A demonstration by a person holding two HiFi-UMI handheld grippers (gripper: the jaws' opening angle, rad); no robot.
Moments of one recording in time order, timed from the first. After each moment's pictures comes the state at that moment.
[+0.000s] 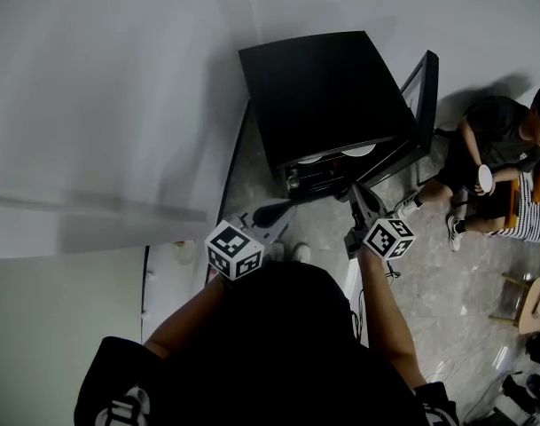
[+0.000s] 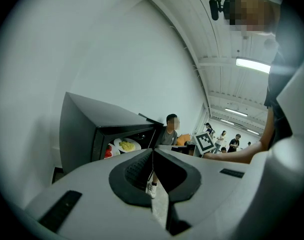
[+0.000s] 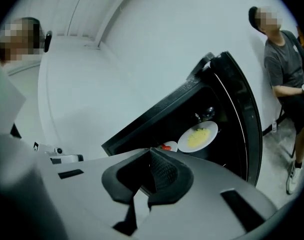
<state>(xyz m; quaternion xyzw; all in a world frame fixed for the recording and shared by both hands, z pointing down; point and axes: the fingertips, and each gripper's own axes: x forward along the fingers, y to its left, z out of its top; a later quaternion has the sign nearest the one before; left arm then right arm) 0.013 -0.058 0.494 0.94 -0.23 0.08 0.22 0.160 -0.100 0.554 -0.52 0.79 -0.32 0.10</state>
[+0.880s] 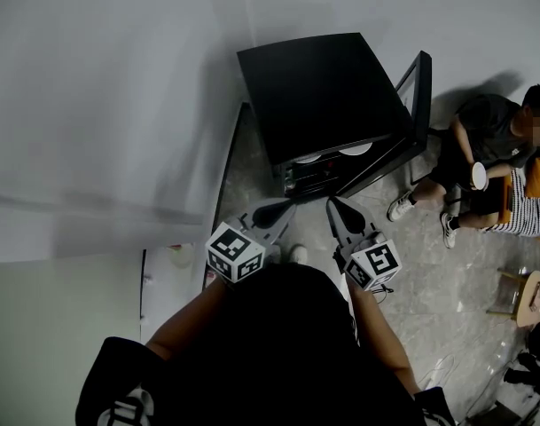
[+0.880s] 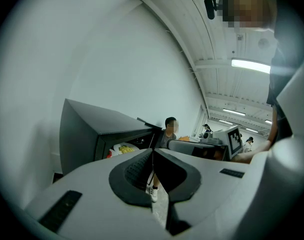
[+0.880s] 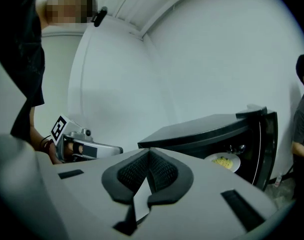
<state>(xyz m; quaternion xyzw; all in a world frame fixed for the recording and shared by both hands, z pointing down) 0.006 -0.054 0.482 0.95 -0.23 0.06 0.20 0.077 -0.052 0.472 -0.48 0.87 -0.13 0.02</state>
